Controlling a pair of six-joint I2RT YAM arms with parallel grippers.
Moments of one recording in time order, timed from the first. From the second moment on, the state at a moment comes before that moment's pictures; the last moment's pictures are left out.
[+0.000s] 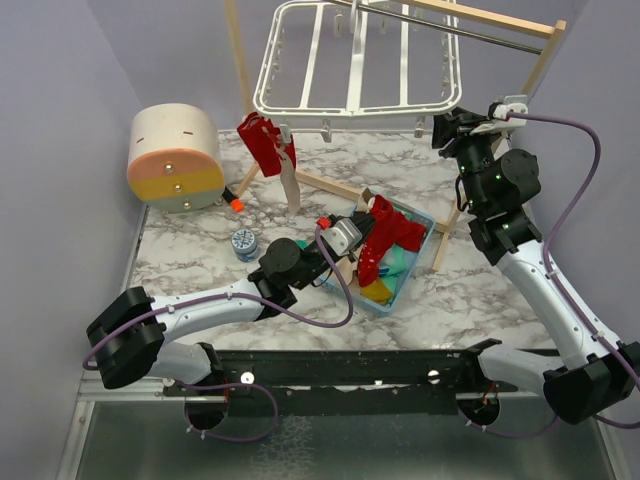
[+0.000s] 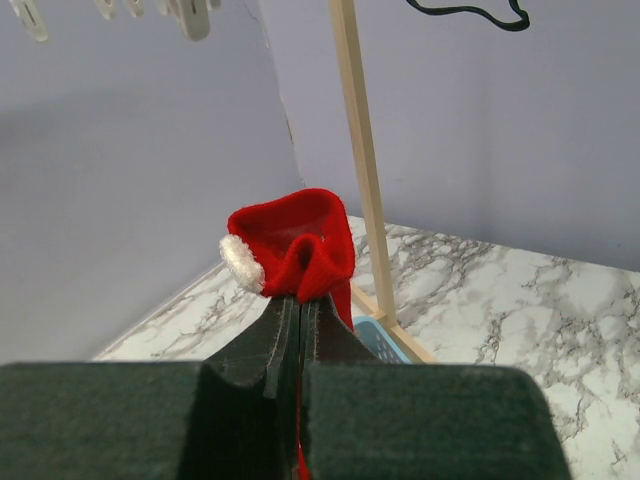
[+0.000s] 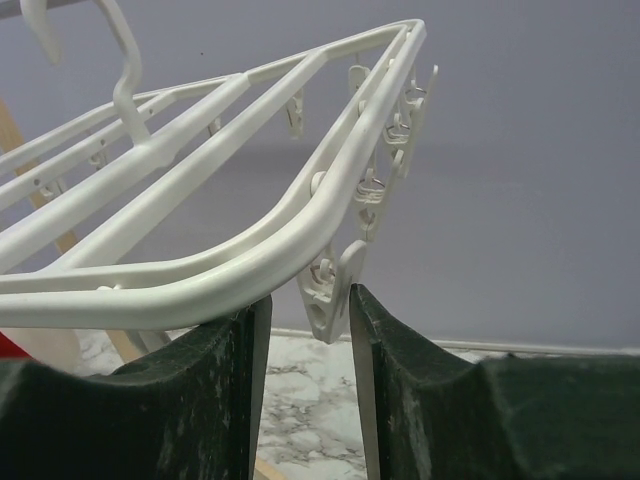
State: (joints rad) left arm -1.03 1.31 0.74 0.90 -0.05 0.22; right arm 0.37 1.14 1.15 0.32 0.19 0.04
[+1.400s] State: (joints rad) left arm -1.03 1.31 0.73 0.90 -0.05 0.22; right arm 0.37 1.14 1.23 0.23 0.15 0.03
